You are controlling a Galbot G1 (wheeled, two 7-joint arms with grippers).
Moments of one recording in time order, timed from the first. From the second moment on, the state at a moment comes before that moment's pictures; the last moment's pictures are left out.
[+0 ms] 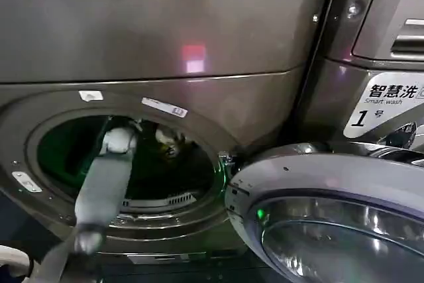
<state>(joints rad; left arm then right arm) 0.48 -1.36 -0.43 -1.16 -0.15 0.13 0.41 -1.74 0.94 2.26 1.93 0.57 -0.03 -0.20</state>
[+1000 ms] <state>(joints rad) 0.83 -1.43 -0.55 -1.56 -0.16 -0.06 0.11 -1.76 0.93 2.29 1.93 0.59 -0.02 -0.14</state>
